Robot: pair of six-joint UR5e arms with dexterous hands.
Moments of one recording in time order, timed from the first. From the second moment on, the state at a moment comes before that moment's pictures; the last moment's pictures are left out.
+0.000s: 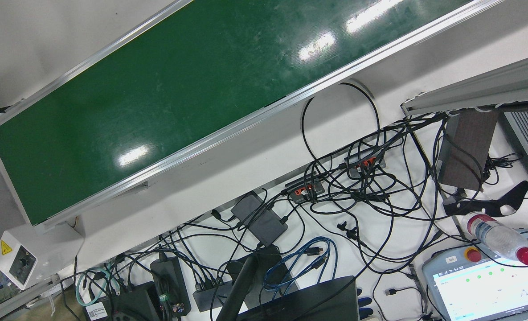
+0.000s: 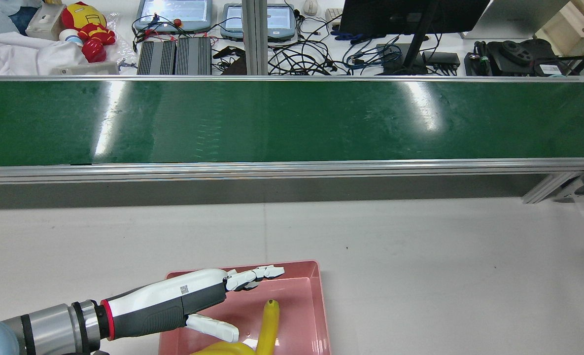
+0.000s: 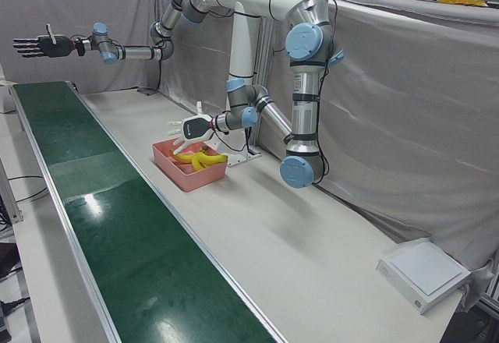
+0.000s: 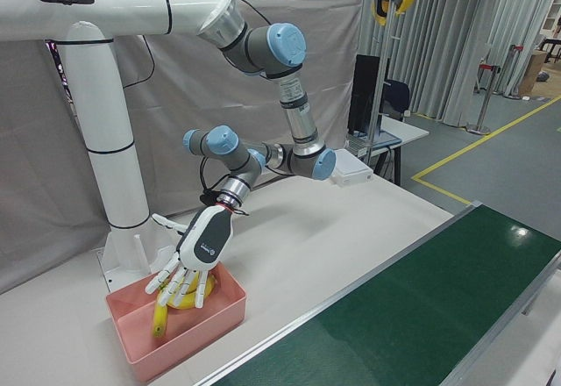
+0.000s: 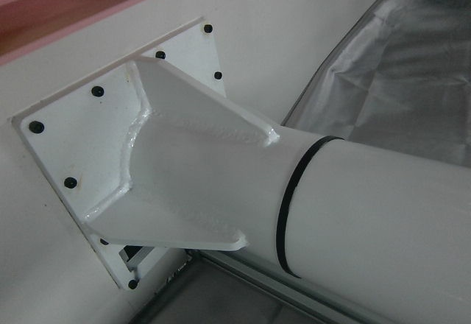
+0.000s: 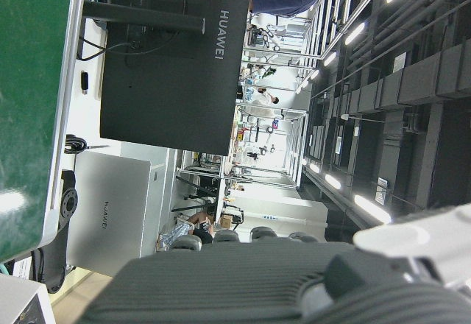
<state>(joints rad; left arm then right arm) -0.30 -2.06 -2.30 0.98 1.45 0.88 1.58 -1.54 1.64 -3.29 -1.58 -0.10</state>
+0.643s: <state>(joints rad) -0.33 -2.06 -2.37 1.00 1.46 0.87 1.58 -1.54 1.64 -3.29 -1.58 -0.10</state>
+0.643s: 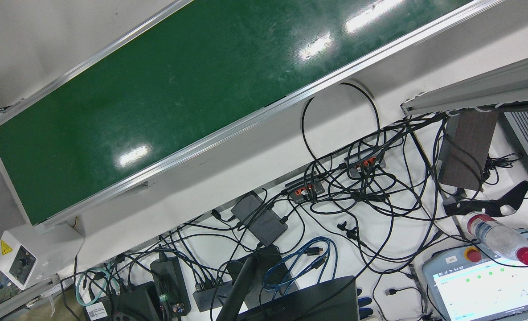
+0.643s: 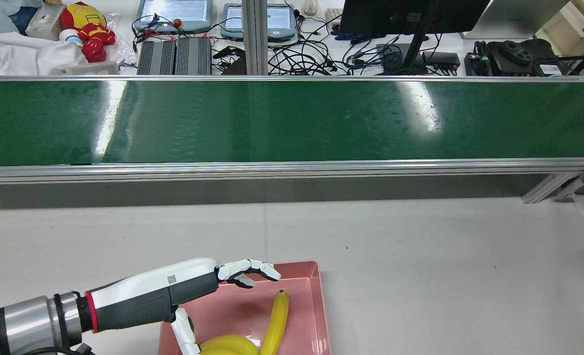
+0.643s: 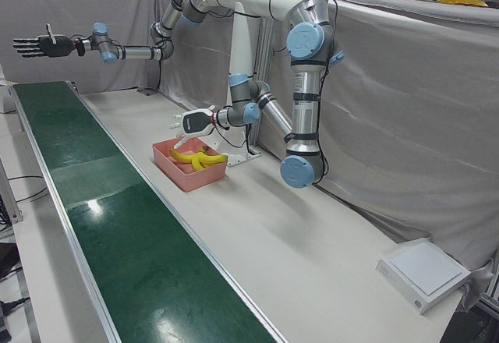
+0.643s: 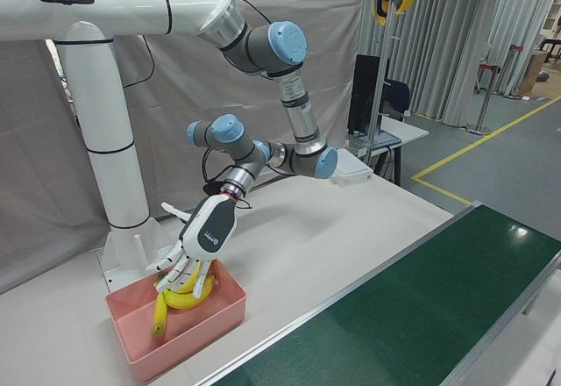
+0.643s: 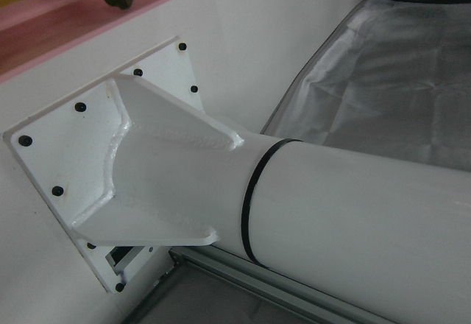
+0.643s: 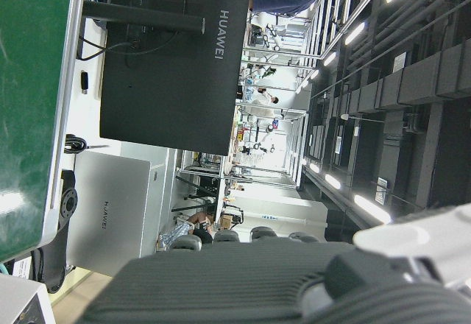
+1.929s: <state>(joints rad) -0.73 -1.86 -2.54 0.96 1.45 0.70 1.58 -1.54 1.64 -3.29 -1.58 -0.10</state>
